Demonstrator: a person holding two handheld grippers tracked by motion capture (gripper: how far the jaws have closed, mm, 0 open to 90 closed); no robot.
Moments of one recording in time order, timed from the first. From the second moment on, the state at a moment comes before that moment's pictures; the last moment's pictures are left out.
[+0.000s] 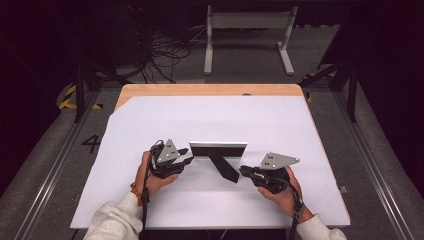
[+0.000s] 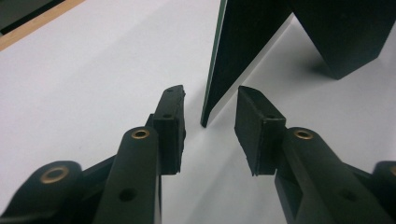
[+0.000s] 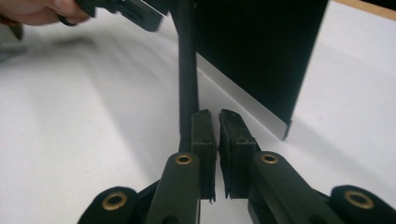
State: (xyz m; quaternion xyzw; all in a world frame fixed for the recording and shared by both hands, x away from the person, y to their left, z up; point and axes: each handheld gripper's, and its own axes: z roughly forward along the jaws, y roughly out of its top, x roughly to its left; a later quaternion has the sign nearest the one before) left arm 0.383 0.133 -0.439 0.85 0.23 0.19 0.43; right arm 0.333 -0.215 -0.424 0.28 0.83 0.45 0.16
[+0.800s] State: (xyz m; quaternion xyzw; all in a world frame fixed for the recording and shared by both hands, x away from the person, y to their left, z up) left arm 0.335 0.184 -0.434 0.85 0.23 0.19 0.43; right arm 0.329 -0.224 -0.415 0.27 0.83 0.44 0.23
